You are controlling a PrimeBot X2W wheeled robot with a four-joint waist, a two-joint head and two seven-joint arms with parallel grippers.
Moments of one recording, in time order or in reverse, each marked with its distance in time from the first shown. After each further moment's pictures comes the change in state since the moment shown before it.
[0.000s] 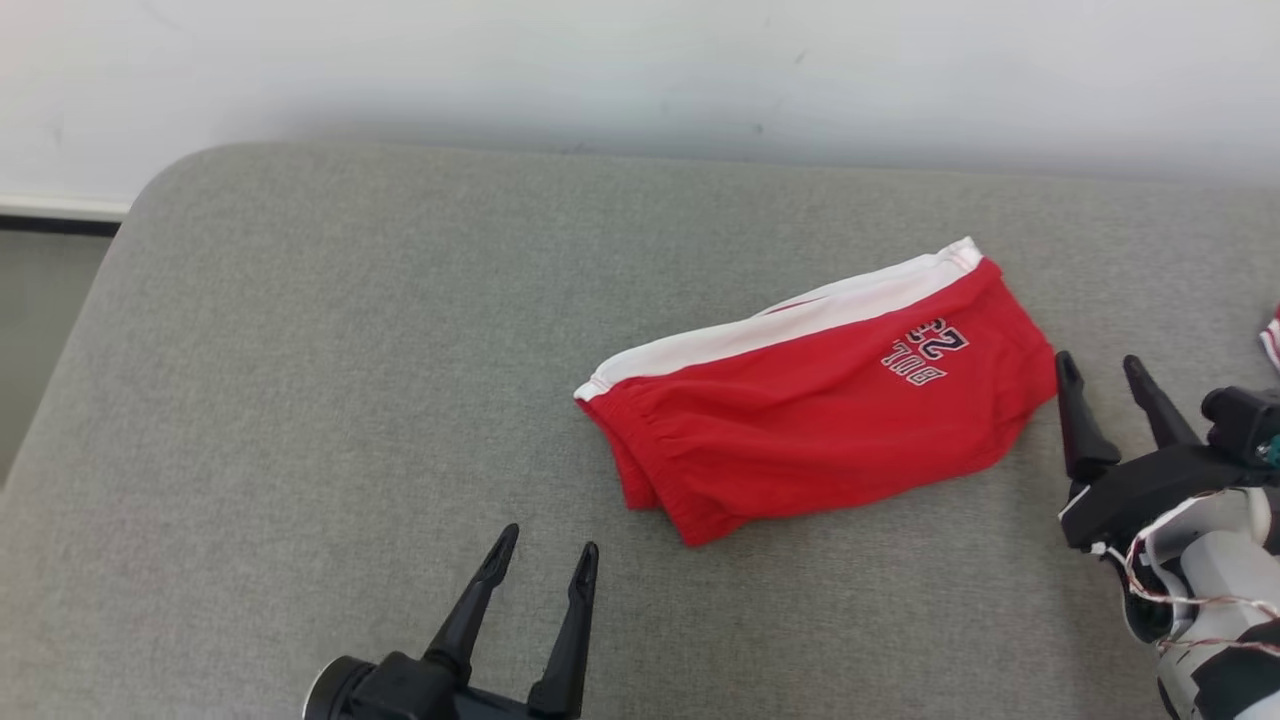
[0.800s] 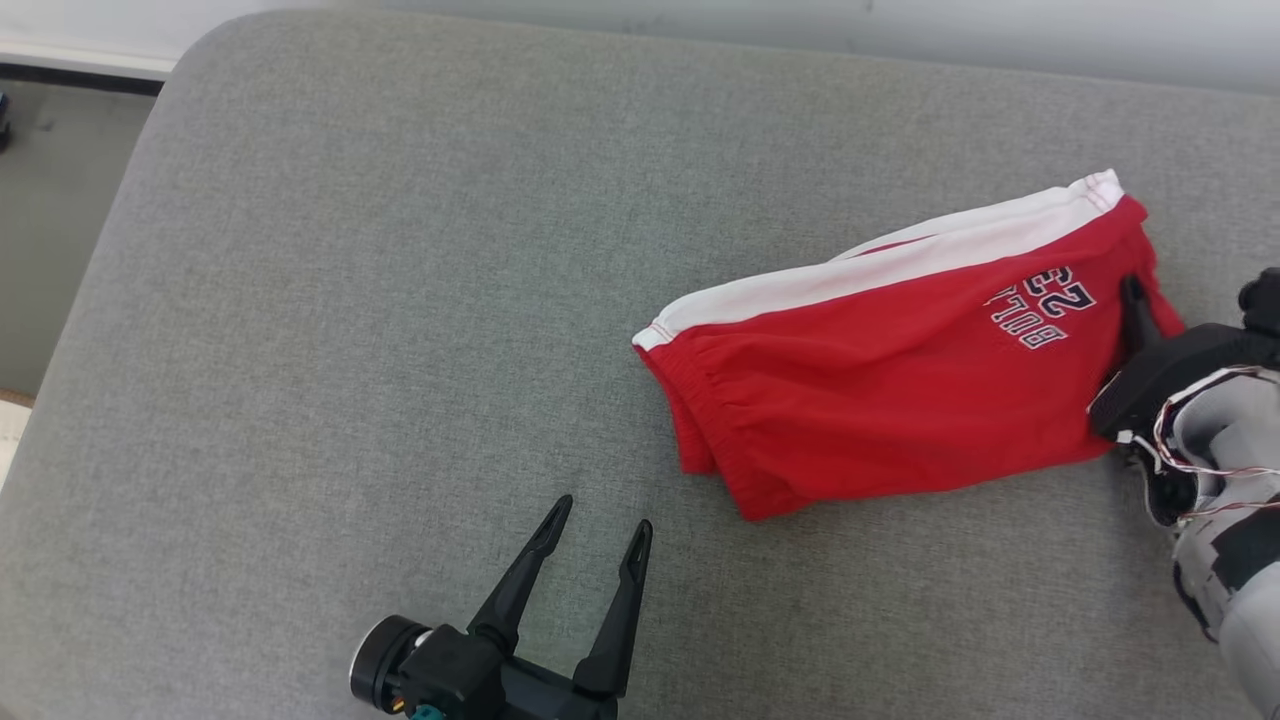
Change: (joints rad) left arm -0.038 -0.096 0.032 0.042 0.101 -0.106 0.000; right arm -0.332 -0.016 0.181 0.390 0.209 -0.001 0.065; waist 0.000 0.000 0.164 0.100
